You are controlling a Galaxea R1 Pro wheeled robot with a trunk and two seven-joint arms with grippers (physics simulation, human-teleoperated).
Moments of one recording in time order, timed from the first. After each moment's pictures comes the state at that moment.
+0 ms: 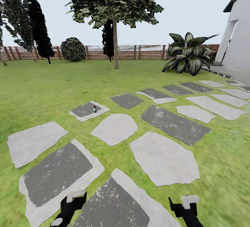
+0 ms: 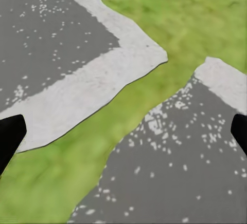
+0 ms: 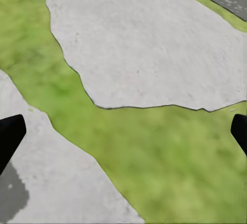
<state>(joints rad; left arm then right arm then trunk) -0.42 0.02 0.12 -0.29 0.01 -0.34 -0.01 -0.25 -0.10 0.00 -0.56 0.05 -0.32 0.00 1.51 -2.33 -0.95</state>
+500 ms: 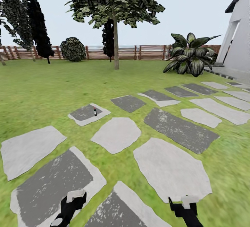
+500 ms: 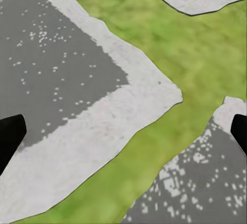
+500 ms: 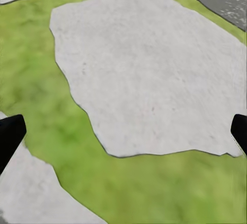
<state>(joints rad) -0.42 0.02 0.13 -0.29 0.01 -0.34 -0.01 -0.25 -0.10 0.00 -0.56 0.05 -0.32 0.00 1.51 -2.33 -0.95</state>
